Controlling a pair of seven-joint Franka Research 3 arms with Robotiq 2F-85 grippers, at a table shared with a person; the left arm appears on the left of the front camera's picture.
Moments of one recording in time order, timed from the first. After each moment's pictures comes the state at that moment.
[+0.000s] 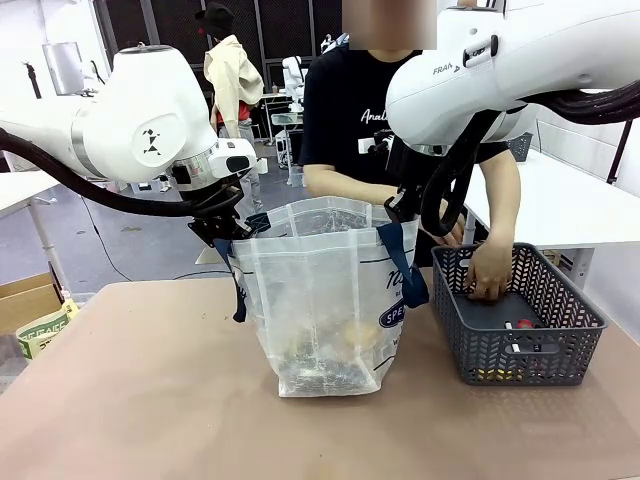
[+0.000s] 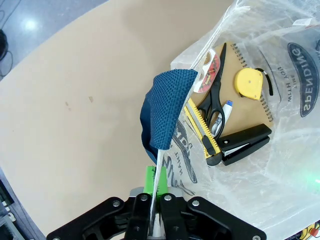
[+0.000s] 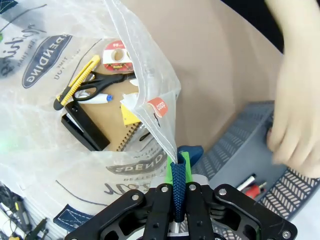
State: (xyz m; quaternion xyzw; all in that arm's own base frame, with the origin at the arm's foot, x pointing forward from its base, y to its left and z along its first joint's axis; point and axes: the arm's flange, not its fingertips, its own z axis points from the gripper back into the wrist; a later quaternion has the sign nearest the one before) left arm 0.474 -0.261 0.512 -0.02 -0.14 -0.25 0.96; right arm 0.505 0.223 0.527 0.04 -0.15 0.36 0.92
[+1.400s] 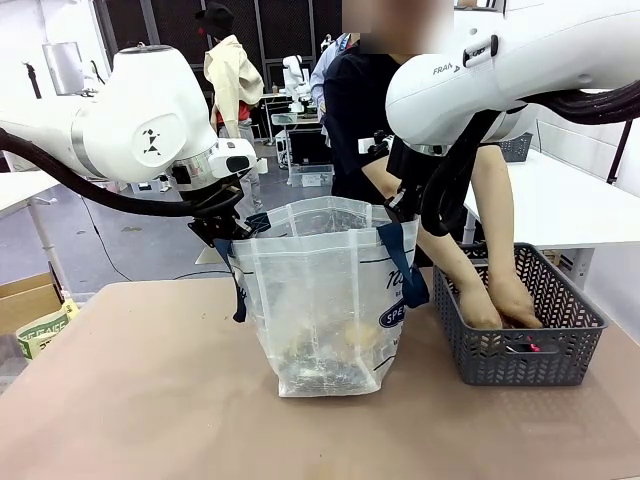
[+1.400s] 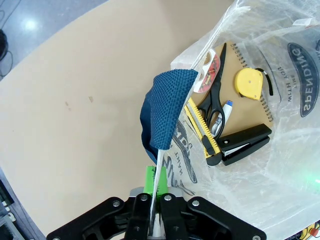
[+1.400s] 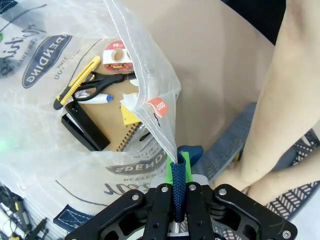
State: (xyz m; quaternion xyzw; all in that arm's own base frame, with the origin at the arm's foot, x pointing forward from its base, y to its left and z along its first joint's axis) left arm 0.474 -0.261 0.512 -0.02 -0.14 -0.25 0.96; right arm 0.505 0.223 0.527 0.04 -0.15 0.36 0.92
